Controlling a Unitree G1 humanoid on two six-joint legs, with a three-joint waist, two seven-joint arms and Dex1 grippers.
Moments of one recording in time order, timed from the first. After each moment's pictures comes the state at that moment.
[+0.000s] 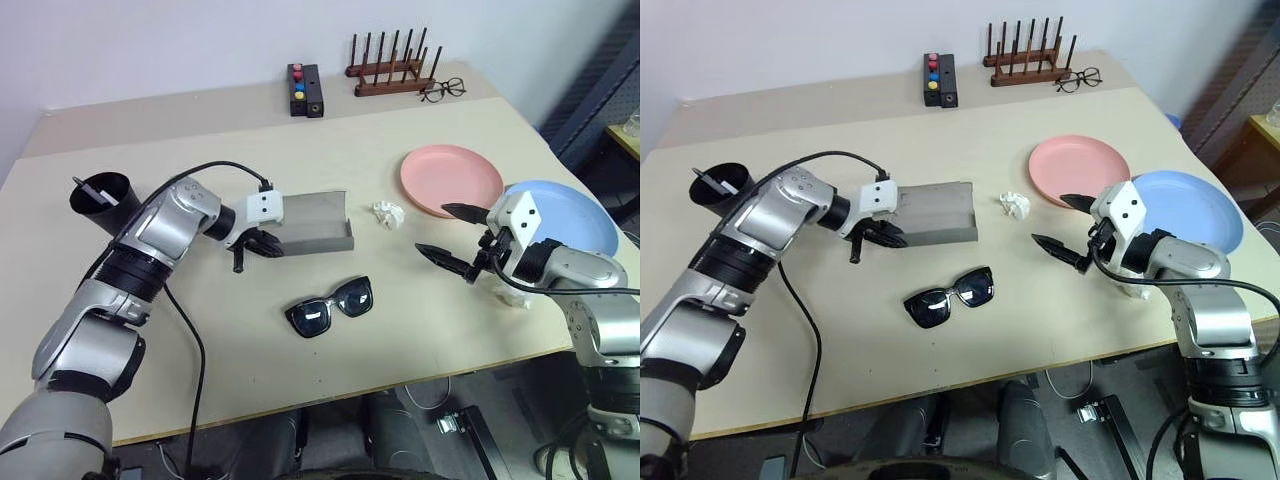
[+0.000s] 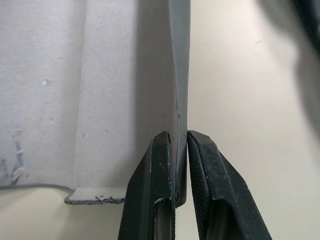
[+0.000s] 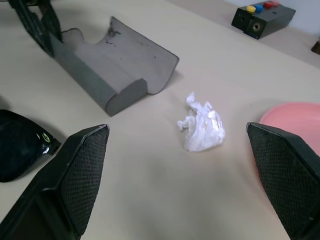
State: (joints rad) left arm -0.92 0.66 -0.46 0.43 0.00 0.35 -1.32; right arm -0.27 -0.71 -0.15 -0.10 0.38 0.28 0.91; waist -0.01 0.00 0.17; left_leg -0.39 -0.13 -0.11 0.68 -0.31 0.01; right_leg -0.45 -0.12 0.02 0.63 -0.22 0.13
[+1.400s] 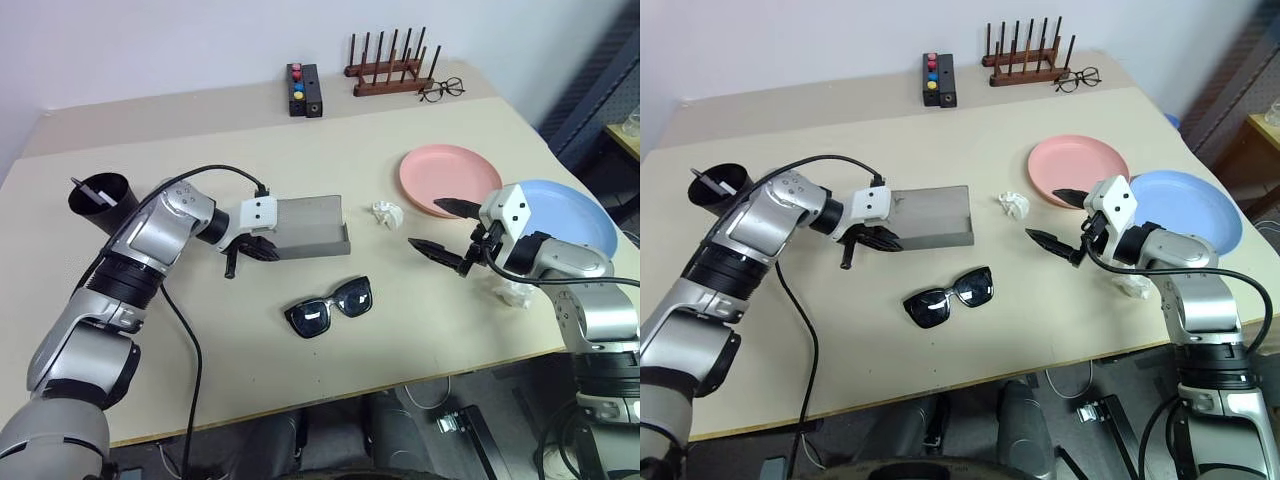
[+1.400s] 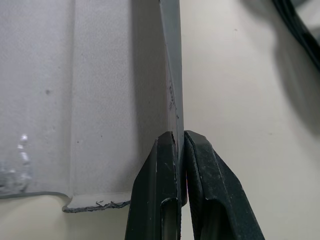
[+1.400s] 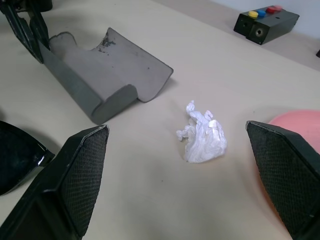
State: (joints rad) left arm -0.87 0.68 -0.41 0.35 0.03 0.32 -1.38; right arm -0.33 -0.69 -0.12 -0.02 0.37 0.24 0.94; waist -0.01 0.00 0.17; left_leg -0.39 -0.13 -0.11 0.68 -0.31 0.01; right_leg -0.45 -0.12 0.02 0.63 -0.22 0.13
